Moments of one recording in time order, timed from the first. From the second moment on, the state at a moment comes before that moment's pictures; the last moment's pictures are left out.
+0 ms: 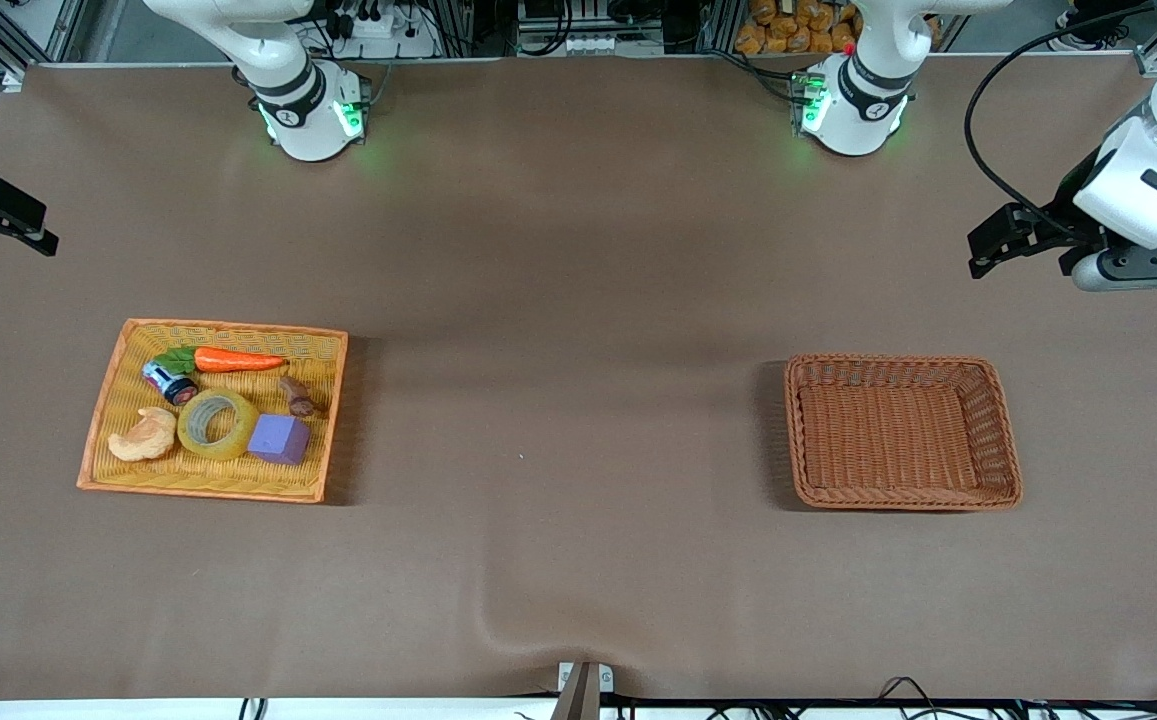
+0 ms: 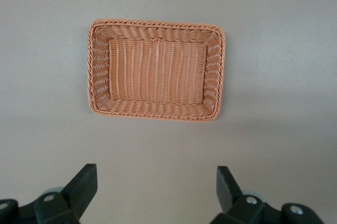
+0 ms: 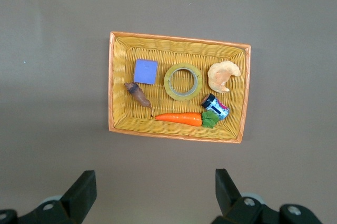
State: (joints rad) left arm -0.08 -0.02 -0.07 -1.61 0.01 1.61 -0.18; right arm -0.01 0.03 -0.03 -1.41 0.00 1.44 -0.07
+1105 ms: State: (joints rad) left arm -0.08 -0.02 -0.06 -1.61 0.01 1.61 -0.18; right arm -0.02 0.08 -0.02 -1.60 0.01 1.64 -0.18
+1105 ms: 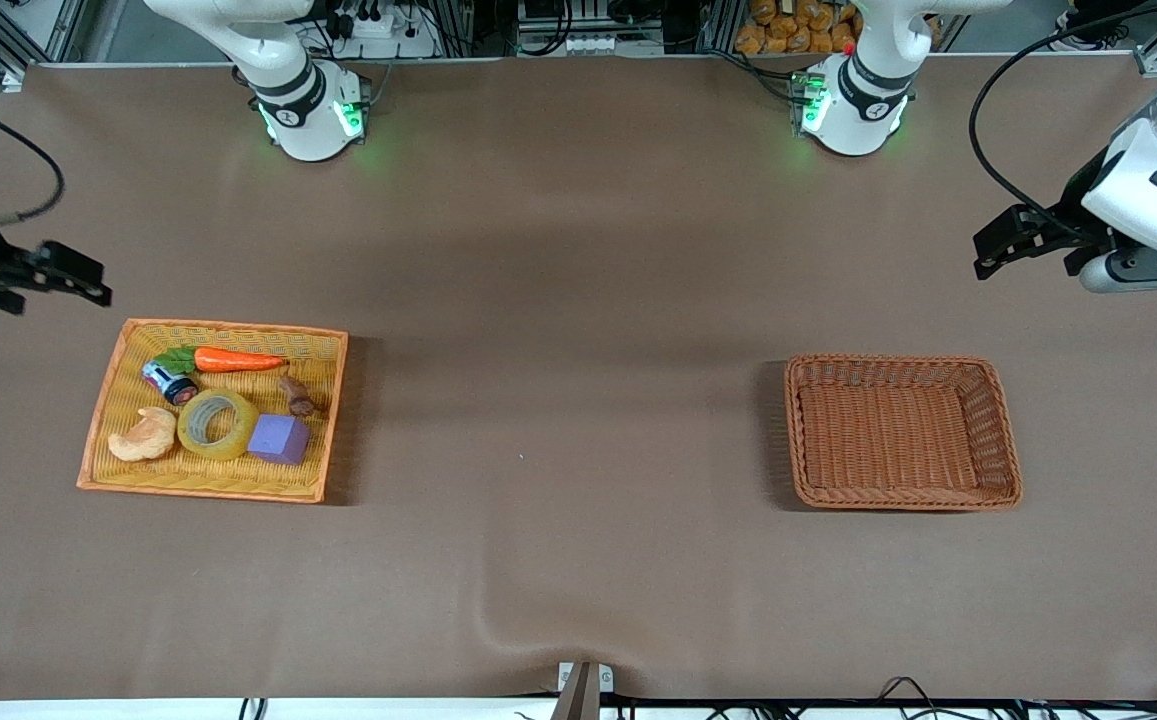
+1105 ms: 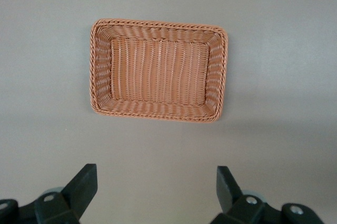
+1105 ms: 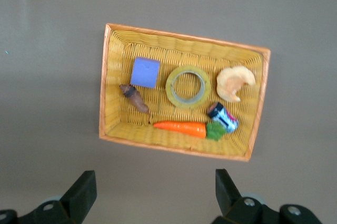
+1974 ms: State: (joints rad) left arm -0.07 0.08 -0.06 -1.52 0.01 1.63 -0.18; right arm -0.01 0.25 -0.03 -2.03 0.00 2.18 -0.58
